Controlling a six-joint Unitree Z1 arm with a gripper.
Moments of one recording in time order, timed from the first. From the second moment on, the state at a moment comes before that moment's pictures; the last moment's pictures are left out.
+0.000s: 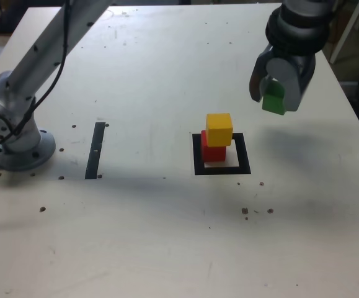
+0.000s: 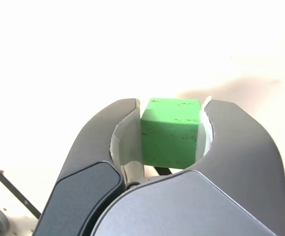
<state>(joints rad) -0.03 2.32 -2.27 1.57 0.27 0.43</state>
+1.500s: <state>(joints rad) -0.09 2.07 -1.94 1.62 0.08 -0.11</state>
